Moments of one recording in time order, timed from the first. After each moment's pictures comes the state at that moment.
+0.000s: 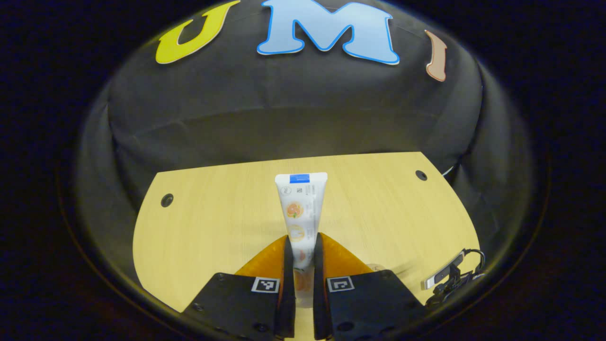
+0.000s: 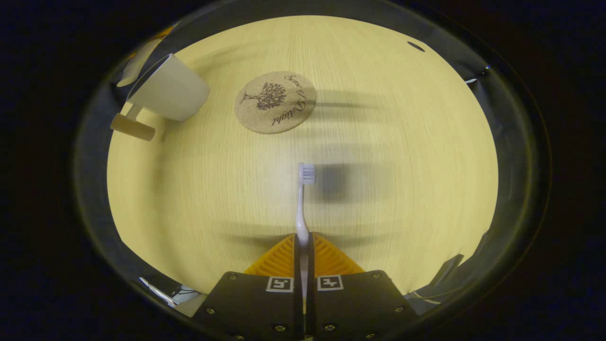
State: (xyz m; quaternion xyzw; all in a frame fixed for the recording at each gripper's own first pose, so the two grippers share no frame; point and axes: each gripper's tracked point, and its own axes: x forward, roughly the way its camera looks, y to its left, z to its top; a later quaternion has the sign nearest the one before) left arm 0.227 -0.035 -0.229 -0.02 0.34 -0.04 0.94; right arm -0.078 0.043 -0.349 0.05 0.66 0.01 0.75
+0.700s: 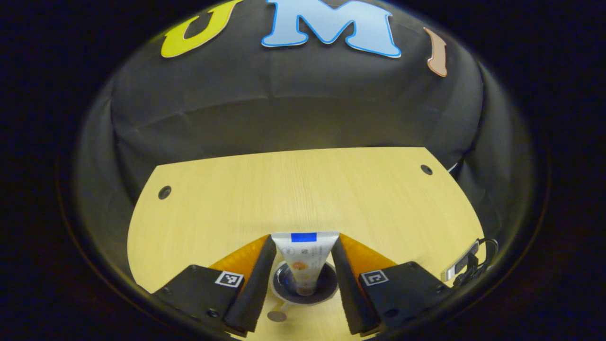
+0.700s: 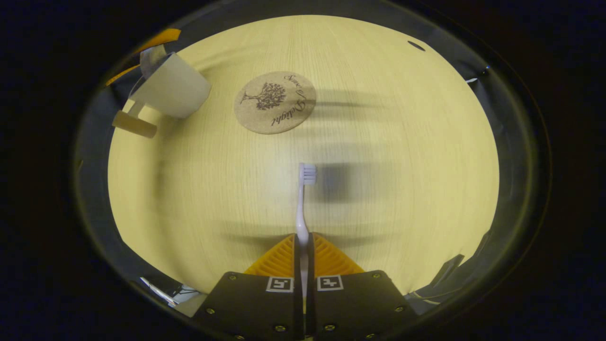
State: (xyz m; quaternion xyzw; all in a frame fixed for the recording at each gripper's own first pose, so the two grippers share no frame) left arm 0.217 -0.030 -0.256 -0.01 0.34 -0.04 0.94; right arm -0.080 0.044 -0.347 0.06 0.65 0.01 0.76
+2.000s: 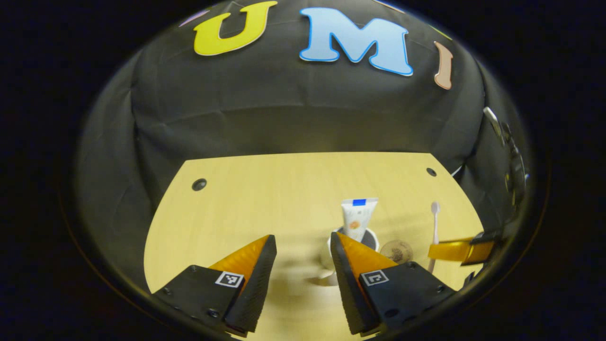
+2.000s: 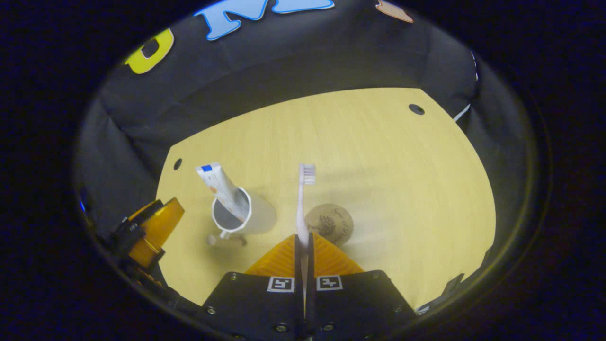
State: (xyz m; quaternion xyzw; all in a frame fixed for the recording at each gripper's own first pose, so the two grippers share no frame) left arm 0.139 0.073 -0.231 -0.02 0.32 0.00 0.95; right arm 0.061 0.082 -0.172 0.15 0.46 0.02 0.87
